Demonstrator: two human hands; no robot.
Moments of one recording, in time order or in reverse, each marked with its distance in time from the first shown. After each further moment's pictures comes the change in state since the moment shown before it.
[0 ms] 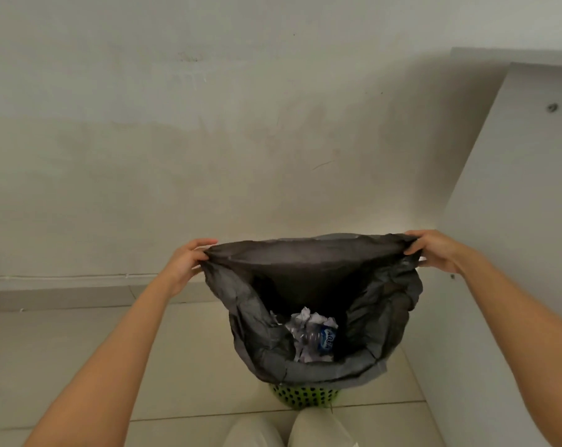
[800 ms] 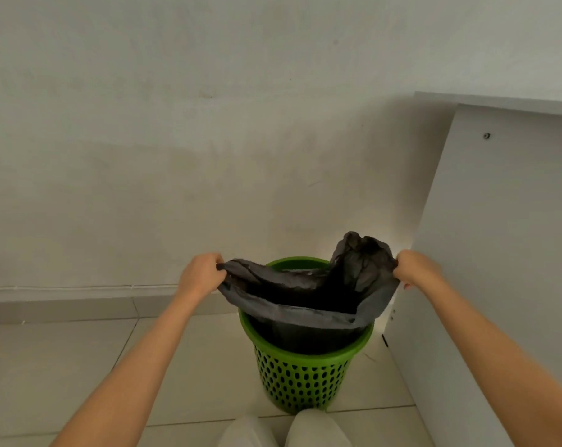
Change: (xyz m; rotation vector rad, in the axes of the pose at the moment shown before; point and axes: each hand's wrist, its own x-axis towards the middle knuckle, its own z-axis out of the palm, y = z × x) left_hand -0.063 0.009 0.029 1.072 0.258 0.321; right_hand -0.066 0.005 0.045 -0.962 0.407 0.040
